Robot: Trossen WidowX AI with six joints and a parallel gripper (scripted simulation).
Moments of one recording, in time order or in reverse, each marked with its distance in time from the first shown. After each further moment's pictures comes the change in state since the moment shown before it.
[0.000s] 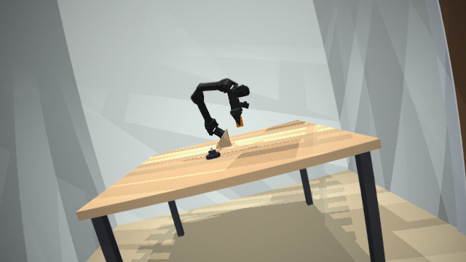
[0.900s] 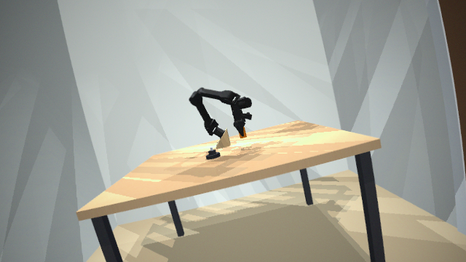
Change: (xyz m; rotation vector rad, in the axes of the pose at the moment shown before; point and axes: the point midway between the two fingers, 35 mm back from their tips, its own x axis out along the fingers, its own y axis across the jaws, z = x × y) arm 0.069 0.005 0.003 0.003 -0.011 -0.017
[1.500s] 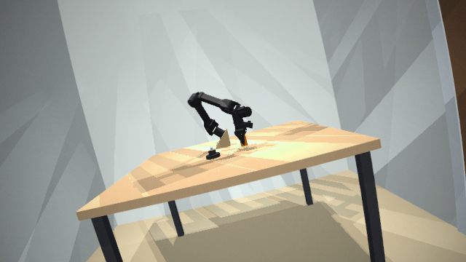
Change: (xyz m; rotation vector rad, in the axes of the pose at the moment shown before) arm 0.051 0.006 -0.007 0.013 -0.004 -0.015
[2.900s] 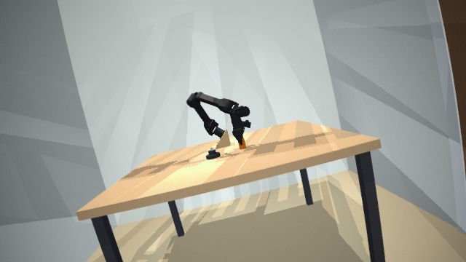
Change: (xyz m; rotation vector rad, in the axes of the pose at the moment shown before) arm -0.006 0.000 -0.011 -0.011 0.009 0.025
